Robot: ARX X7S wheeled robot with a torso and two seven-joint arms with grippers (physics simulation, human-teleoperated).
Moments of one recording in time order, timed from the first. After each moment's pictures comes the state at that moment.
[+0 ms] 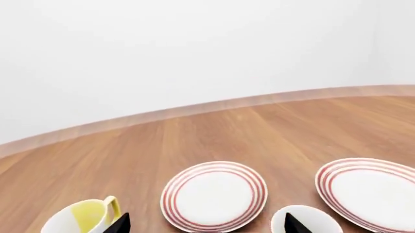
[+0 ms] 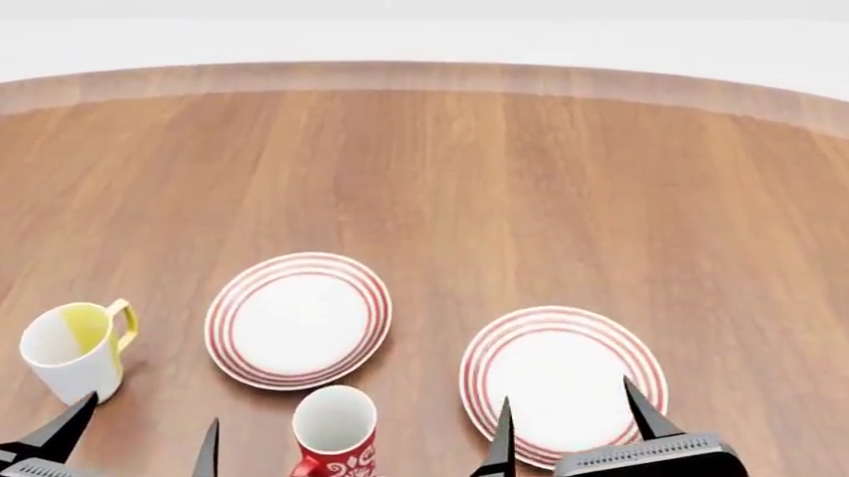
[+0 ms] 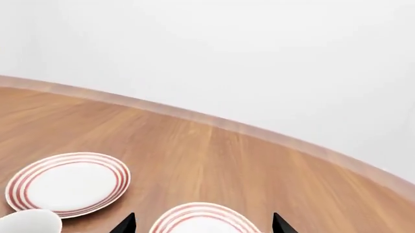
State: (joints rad) left arm -0.05 -0.21 0.15 0.26 -0.09 -0.26 -0.03; right arm 0.09 0.23 -0.13 -0.33 0.04 0.34 0.03
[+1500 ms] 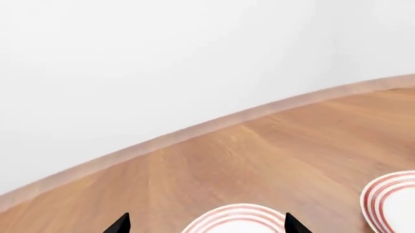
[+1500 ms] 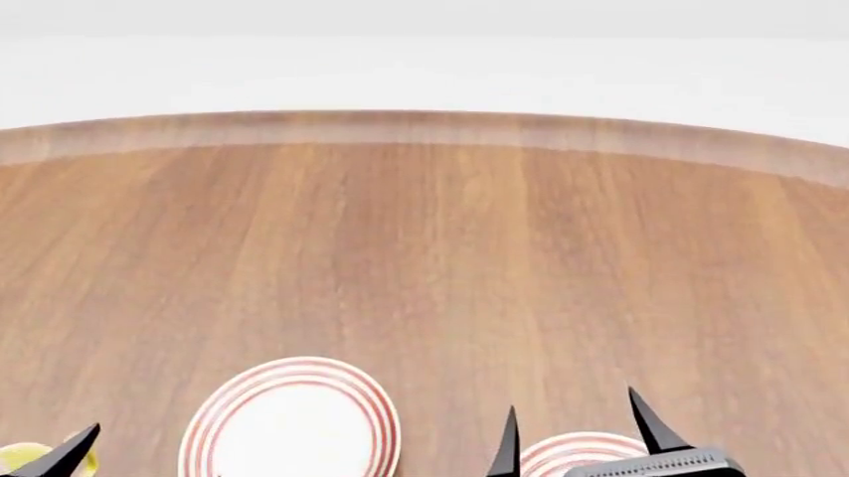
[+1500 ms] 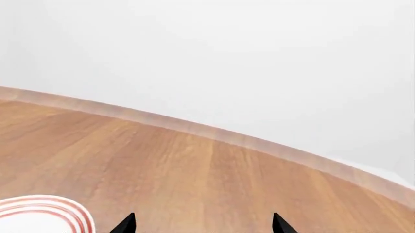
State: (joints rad) left arm 0.09 -0.36 0.20 0.30 -0.10 -0.07 0.02; right arm 0.07 0.26 -0.14 -0.29 0.07 0.29 0.07
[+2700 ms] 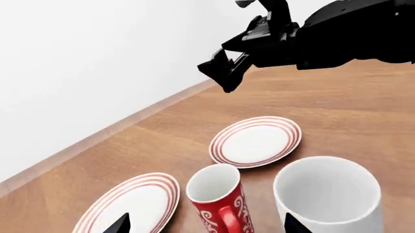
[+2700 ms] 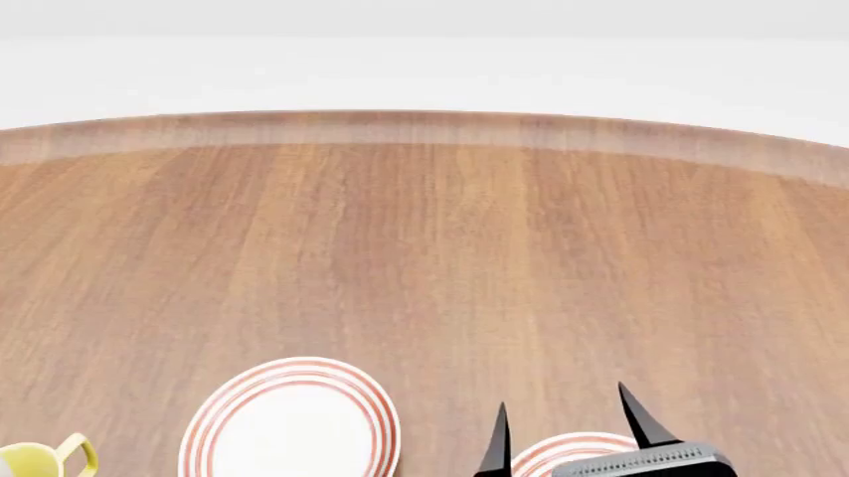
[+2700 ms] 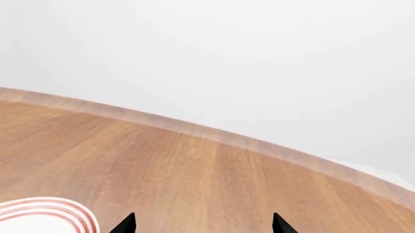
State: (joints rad) left arm 0.72 -0.64 0.13 0.30 -0.06 0.60 0.22; right arm 0.08 0.28 -0.18 -0.29 0.09 0.29 0.10
